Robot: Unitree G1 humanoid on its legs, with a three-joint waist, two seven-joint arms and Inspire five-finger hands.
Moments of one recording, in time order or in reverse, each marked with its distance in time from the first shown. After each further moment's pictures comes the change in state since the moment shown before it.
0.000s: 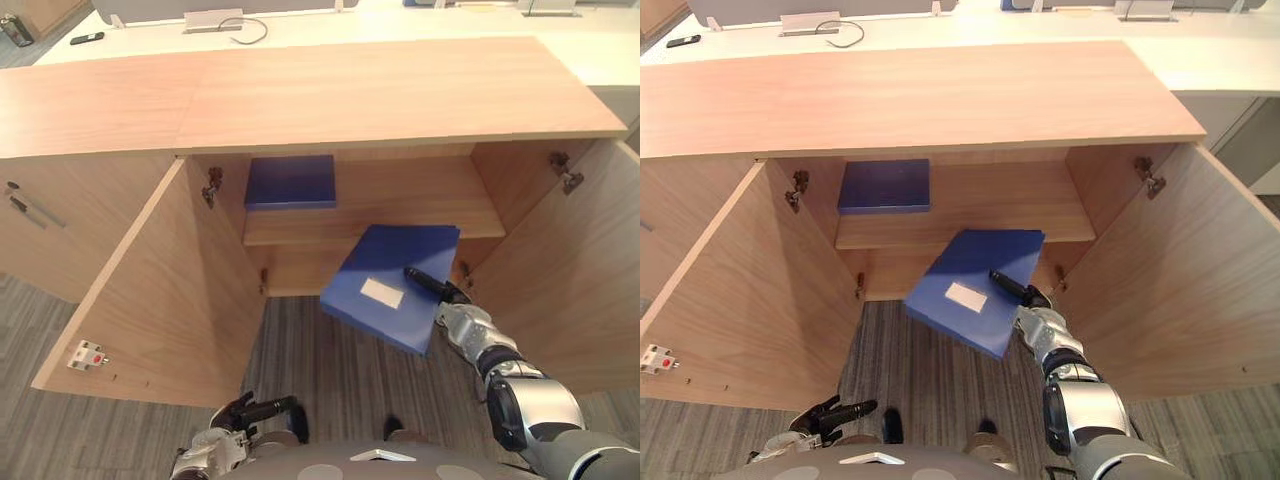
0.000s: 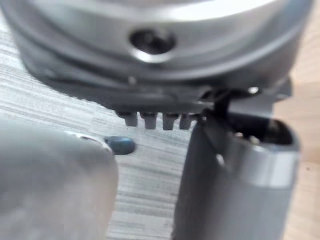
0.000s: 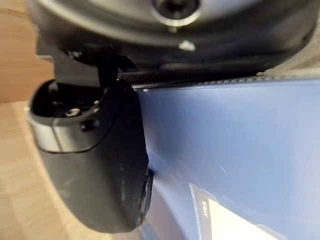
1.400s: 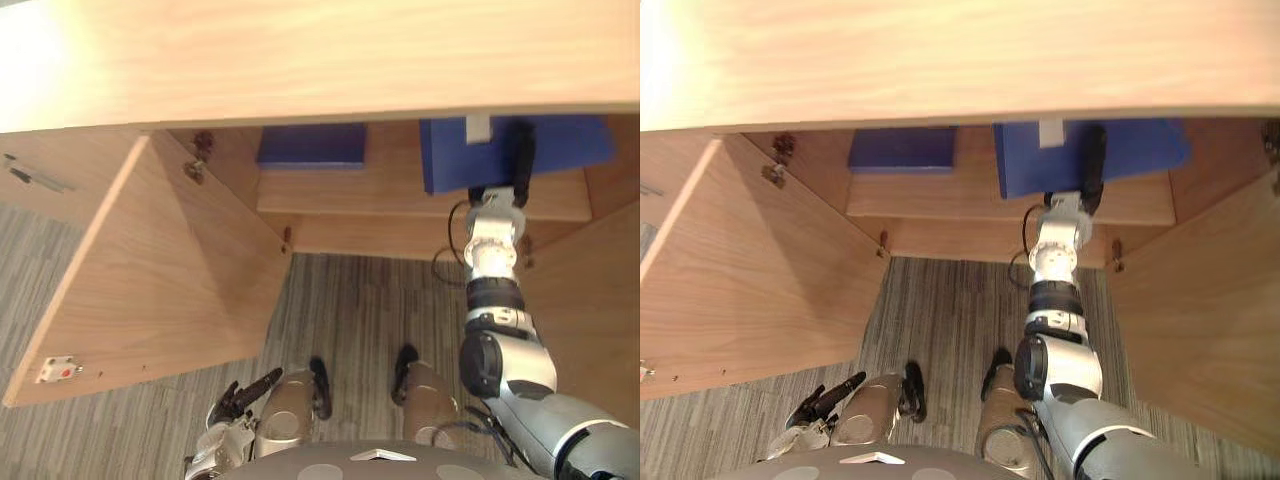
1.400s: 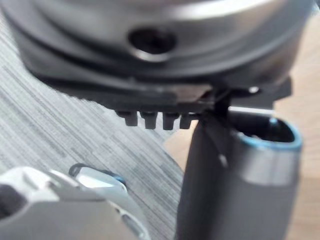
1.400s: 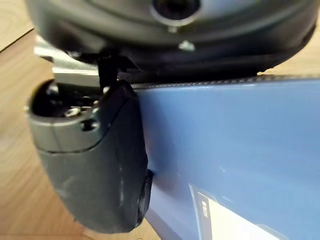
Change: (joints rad) left arm 0.043 -0.133 0.215 -0.148 -0.123 -0.052 0.142; right arm -0.277 0.075 -0.229 -0.562 0.453 -0.312 -0.297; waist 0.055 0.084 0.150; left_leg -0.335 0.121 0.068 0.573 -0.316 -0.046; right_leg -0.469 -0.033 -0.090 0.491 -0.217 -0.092
